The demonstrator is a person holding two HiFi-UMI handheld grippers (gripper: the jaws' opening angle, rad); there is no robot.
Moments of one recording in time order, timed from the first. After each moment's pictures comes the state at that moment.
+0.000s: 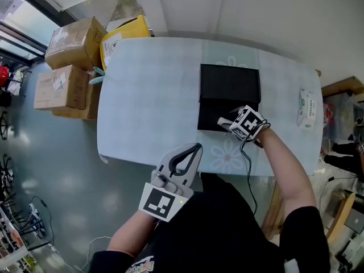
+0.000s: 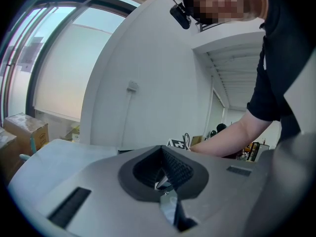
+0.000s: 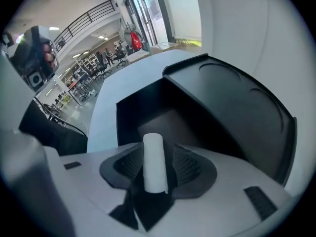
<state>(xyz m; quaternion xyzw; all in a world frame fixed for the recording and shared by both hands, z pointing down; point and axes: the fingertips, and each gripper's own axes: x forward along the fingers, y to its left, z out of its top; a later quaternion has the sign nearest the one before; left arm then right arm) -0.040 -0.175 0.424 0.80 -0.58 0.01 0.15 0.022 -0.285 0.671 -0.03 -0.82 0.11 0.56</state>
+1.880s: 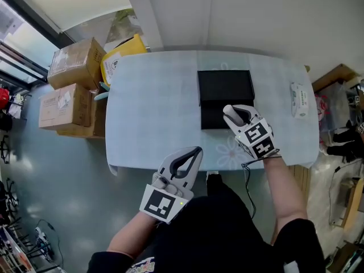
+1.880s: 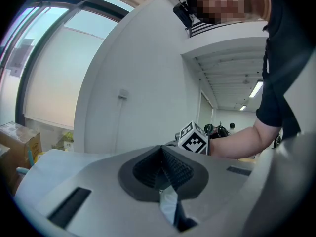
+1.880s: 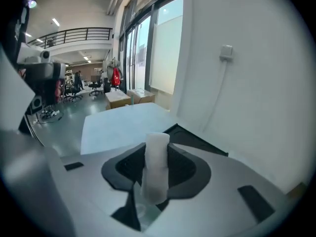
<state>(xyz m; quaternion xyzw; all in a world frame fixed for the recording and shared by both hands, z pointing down) -0.045 -0.126 0.389 0.83 -0.54 0.01 0.12 0.002 -0.272 0.512 0.20 -0.92 0.01 0.35</state>
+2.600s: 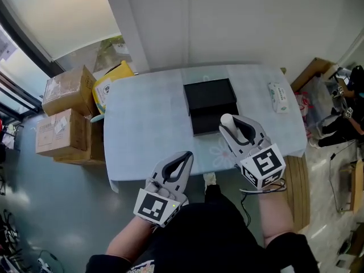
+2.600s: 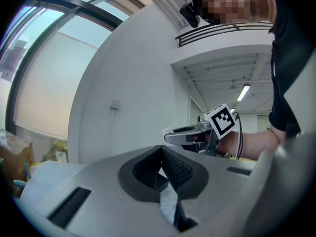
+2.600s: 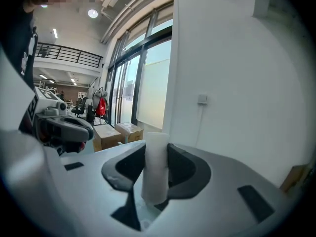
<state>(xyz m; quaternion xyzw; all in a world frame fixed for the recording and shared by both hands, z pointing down) -0.055 -0.077 0.352 0.86 -0.50 -0.01 0.07 0.017 -0.175 0.352 0.31 -0.94 -0.01 0.15</state>
